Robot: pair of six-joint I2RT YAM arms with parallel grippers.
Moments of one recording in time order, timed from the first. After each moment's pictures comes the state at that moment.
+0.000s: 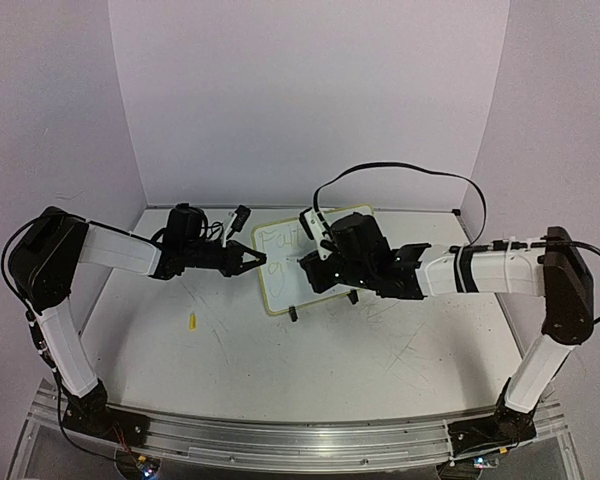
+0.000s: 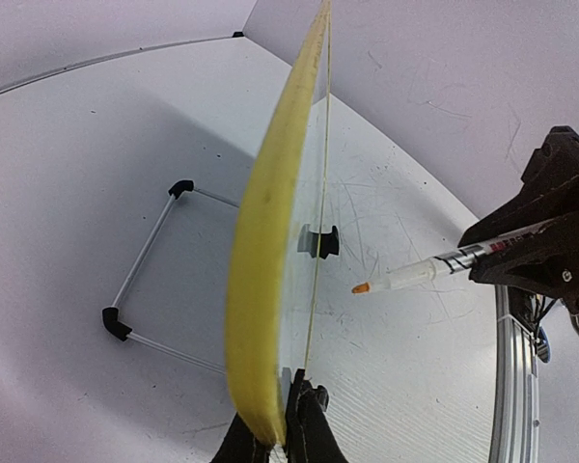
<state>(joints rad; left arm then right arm) -0.49 1.80 0.98 0.37 0.72 -0.15 0.94 1.74 1.20 0.03 0.19 0.15</state>
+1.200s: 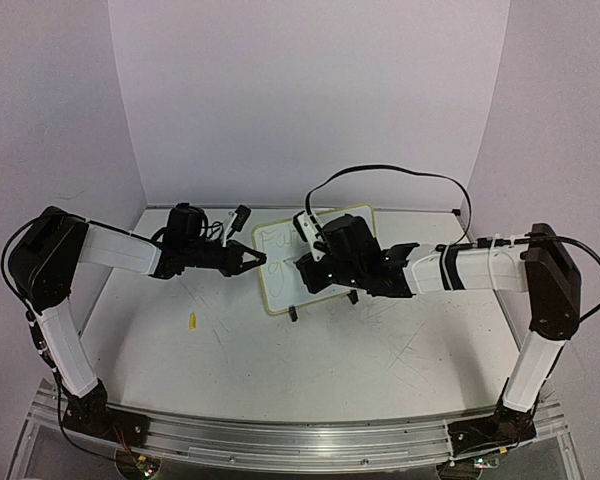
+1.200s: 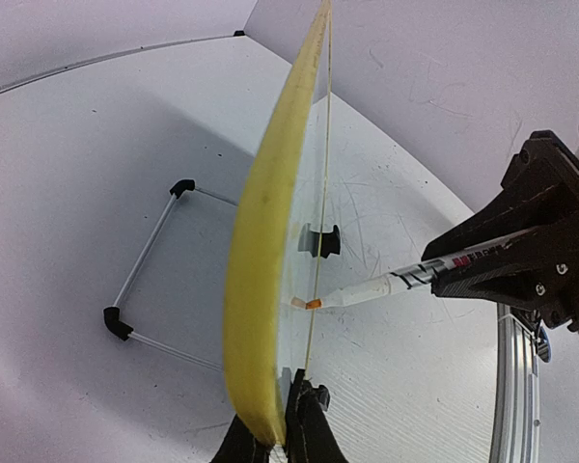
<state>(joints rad) -0.49 1.80 0.98 0.36 0.72 -0.15 0.92 1.82 1.24 0.03 0.19 0.13</state>
